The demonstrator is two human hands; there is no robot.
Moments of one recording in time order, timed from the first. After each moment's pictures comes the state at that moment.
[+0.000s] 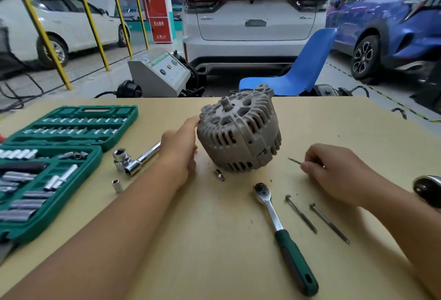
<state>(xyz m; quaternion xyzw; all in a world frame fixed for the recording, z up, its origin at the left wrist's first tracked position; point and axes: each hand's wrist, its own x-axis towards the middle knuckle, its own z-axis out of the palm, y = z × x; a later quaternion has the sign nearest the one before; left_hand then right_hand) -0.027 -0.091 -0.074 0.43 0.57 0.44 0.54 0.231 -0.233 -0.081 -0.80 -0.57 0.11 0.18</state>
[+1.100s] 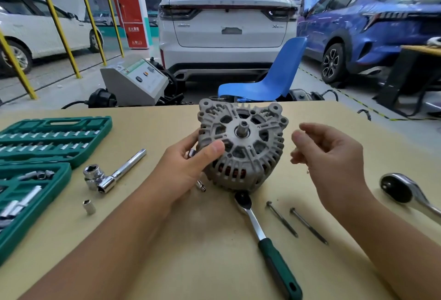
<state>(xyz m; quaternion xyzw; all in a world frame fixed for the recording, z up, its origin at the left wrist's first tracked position) -0.026 -0.139 -0.068 0.64 0.30 0.37 0.60 0.203 -0.244 -0.073 -0.60 -0.38 0.11 0.69</state>
